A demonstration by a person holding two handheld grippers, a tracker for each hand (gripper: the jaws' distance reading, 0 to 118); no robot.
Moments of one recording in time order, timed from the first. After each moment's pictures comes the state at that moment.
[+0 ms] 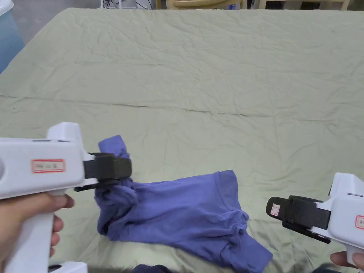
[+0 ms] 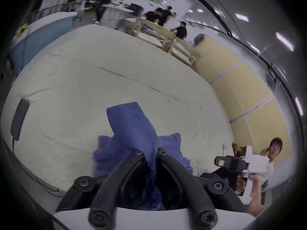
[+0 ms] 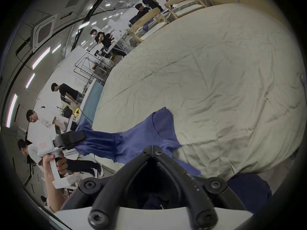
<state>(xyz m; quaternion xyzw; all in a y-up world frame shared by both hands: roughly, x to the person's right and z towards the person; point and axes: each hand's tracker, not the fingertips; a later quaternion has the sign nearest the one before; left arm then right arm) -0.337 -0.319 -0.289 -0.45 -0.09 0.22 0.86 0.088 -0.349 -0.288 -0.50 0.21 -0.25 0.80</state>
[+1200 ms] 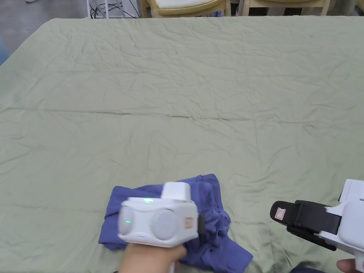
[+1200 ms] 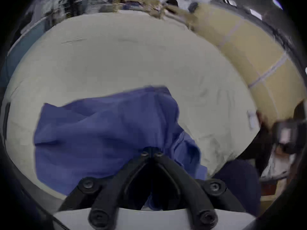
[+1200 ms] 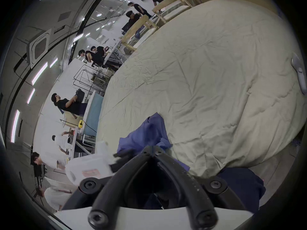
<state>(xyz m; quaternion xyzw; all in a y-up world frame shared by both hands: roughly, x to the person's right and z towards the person) -0.143 -0.439 -0.303 -0.54 -0.08 0.08 0.83 0.139 -0.345 -0.283 -0.49 0.19 -0.30 0.80</state>
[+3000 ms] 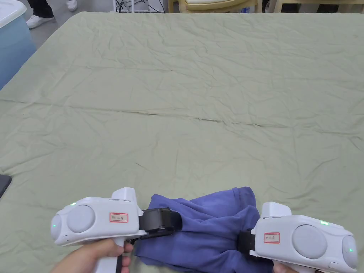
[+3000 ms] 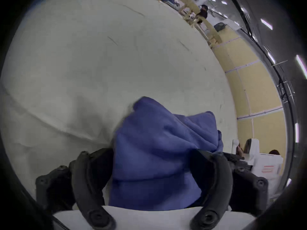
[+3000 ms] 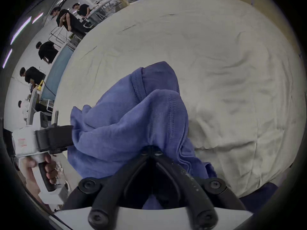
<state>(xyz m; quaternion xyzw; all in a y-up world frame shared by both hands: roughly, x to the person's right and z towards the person) -0.343 -0.499 -0.325 -0.54 -0.08 0.31 0.78 -0.015 -0.455 -0.343 -0.62 0.15 -0.10 0.77</state>
